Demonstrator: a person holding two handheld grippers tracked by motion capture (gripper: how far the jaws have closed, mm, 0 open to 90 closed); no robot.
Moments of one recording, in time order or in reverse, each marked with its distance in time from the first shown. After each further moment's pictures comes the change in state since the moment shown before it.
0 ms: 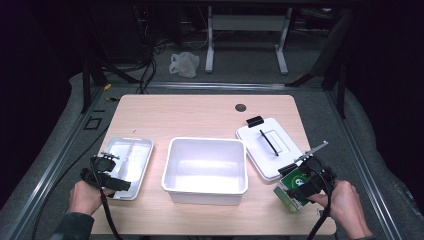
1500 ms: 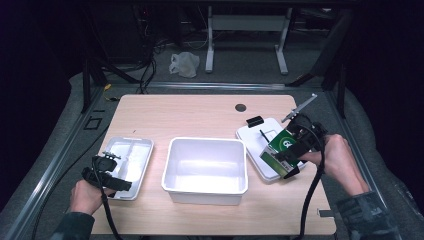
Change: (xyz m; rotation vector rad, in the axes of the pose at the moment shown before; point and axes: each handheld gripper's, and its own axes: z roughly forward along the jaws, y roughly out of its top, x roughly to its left) left arm -0.001 0.002 0.001 0.000 -0.013 0.020; right arm 0.005 0.095 -0.064 -0.080 0.008 -0.187
